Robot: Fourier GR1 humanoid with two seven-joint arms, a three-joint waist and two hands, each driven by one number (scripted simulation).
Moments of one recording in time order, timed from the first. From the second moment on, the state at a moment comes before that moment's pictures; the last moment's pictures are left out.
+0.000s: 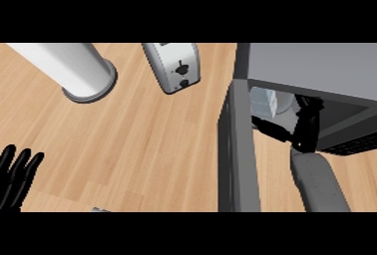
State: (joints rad) left arm 0.41 0.12 0.10 -2.21 0.26 -0.33 -0.10; right arm -0.38 -0.07 -0.16 -1.03 0.25 -0.52 -0.90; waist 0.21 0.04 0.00
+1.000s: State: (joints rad) left arm 0.35 0.06 0.00 -2.20 0.15 -0.26 -0.06; right arm -0.91 -0.18 -0.24 -0.44 0.26 -0.36 -0.50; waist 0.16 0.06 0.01
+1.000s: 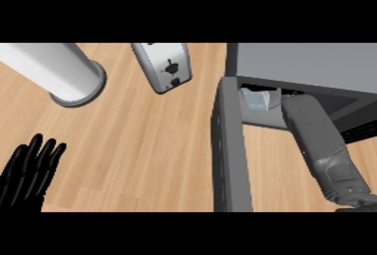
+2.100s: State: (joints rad) left arm 0.32 0.01 -0.14 -2.10 0.04 -0.24 -0.07; right arm -0.93 -0.16 -0.36 -0.19 0.16 -0.14 -0.78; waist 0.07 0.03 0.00
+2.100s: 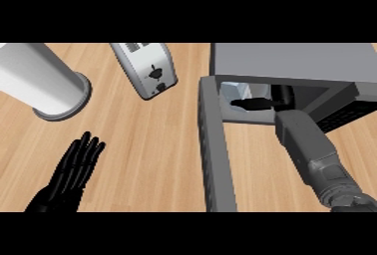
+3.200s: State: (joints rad) left arm 0.07 0.02 -0.30 -1.77 -0.17 -0.29 -0.05; right arm -0.51 -0.11 -0.25 -0.52 0.13 0.09 -0.88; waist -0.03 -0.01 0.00
